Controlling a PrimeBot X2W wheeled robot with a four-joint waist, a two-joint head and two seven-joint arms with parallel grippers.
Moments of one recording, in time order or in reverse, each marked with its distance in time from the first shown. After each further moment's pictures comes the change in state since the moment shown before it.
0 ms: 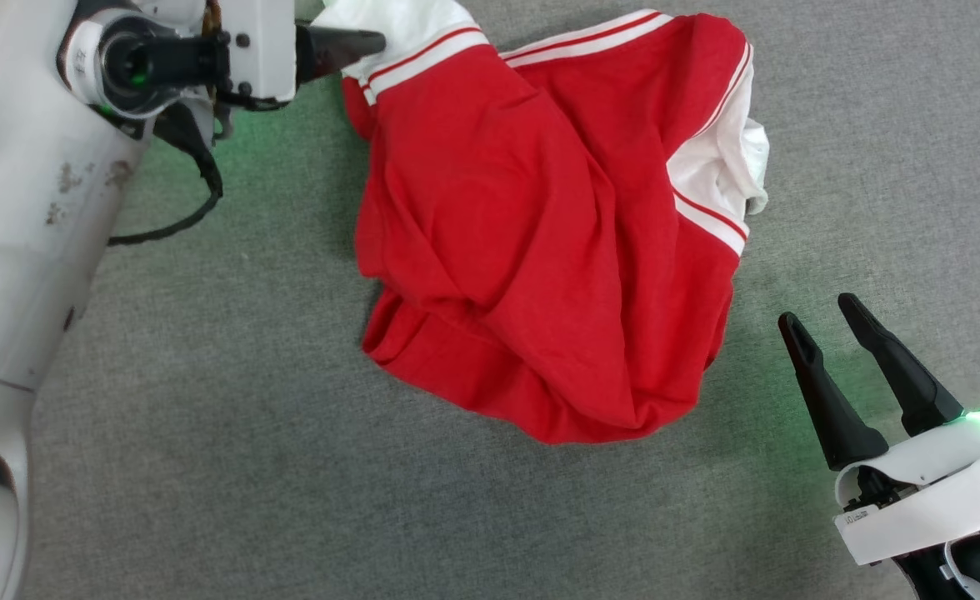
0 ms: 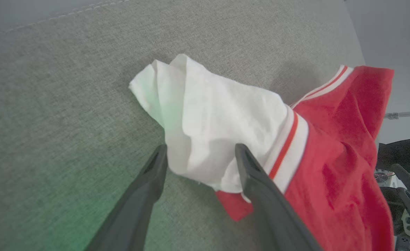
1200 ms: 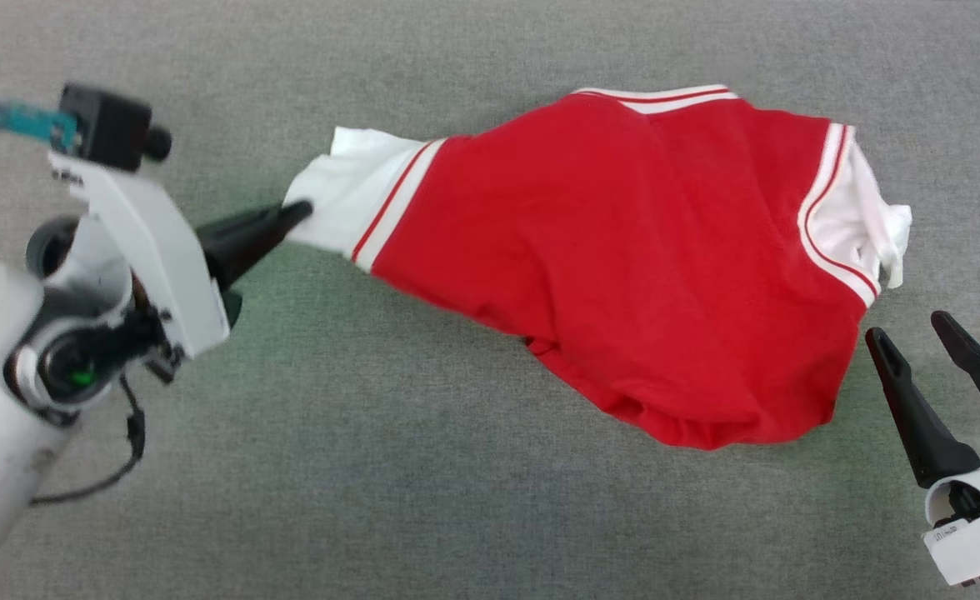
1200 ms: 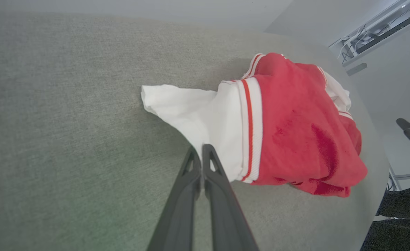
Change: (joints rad) left arm 0.511 0.337 0.039 -0.532 -0.163 -0.001 -0.431; right arm 0.103 -0.030 -0.179 -0.141 -0.025 0.000 0.198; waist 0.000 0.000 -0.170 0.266
